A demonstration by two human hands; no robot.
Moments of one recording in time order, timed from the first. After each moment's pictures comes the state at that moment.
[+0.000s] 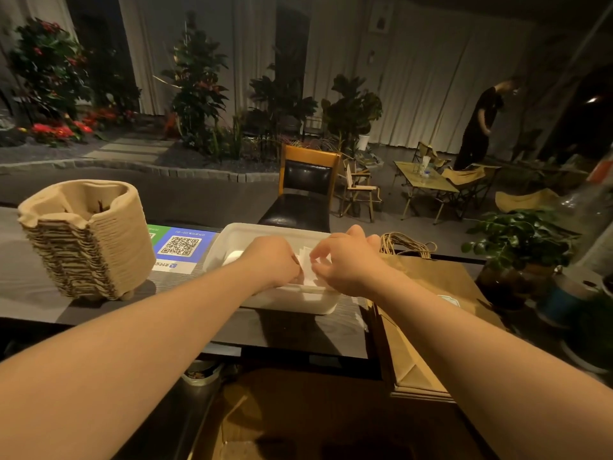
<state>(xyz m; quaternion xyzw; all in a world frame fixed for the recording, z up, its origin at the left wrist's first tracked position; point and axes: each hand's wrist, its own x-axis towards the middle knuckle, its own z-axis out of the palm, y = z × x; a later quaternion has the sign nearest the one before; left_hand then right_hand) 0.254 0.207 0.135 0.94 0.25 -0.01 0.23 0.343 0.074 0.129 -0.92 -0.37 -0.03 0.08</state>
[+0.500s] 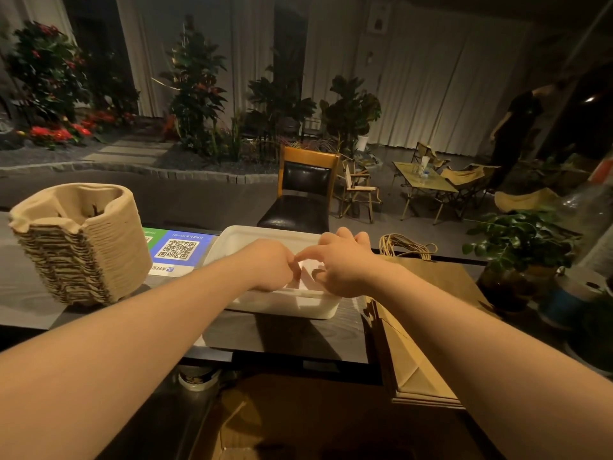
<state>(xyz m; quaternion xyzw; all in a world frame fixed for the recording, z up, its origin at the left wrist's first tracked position) 0.246 0.214 0.149 0.98 0.14 -0.08 0.13 0.345 0.077 0.141 -0.89 -0.46 0.02 -0.02</state>
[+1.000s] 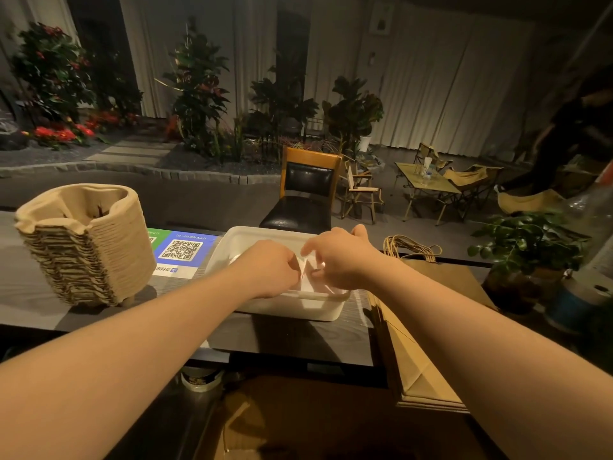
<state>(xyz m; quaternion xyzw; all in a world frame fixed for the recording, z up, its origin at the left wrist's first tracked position) 0.240 0.216 0.136 0.96 0.18 0.00 0.21 0.356 0.092 0.138 -0.88 -0.47 -0.02 -0.03</state>
